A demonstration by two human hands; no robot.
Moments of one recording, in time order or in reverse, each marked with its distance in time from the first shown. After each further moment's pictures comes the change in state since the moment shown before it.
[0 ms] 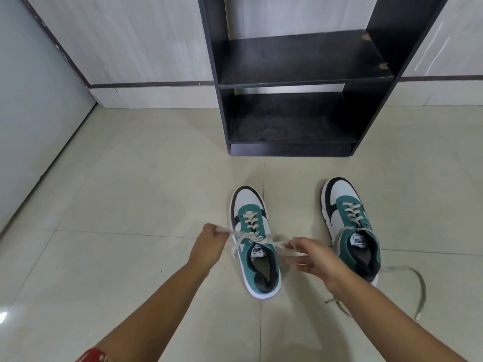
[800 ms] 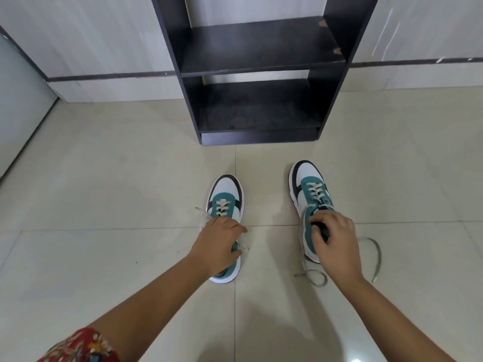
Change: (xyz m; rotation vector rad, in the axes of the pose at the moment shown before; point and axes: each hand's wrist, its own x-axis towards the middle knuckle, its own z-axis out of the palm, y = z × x) left_hand -0.030 0.001 0.048 1.009 -0.127 0.942; right_hand -0.037 0.039 -0.072 -0.645 0.685 -0.723
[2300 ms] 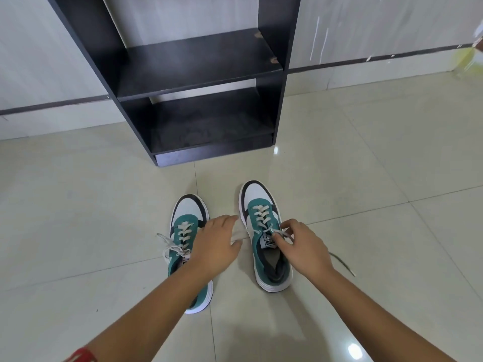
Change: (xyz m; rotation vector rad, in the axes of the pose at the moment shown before) left_hand 0.062 0.052 -0.014 -0.140 -0.140 -0.128; right_hand 0.015 0.008 -0.006 -0.102 -0.289 0.349
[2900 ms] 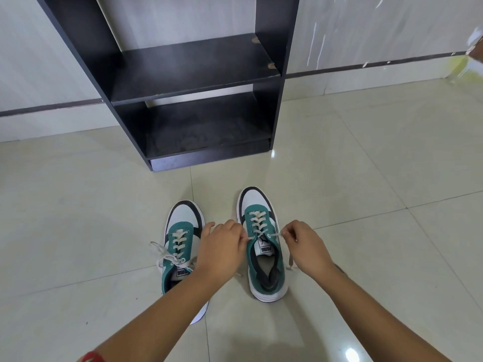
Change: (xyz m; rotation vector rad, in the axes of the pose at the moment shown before) left_hand 0.013 0.013 0.013 0.058 0.219 0.065; right_hand 0.018 0.001 -0.010 0.086 -0.019 -0.033
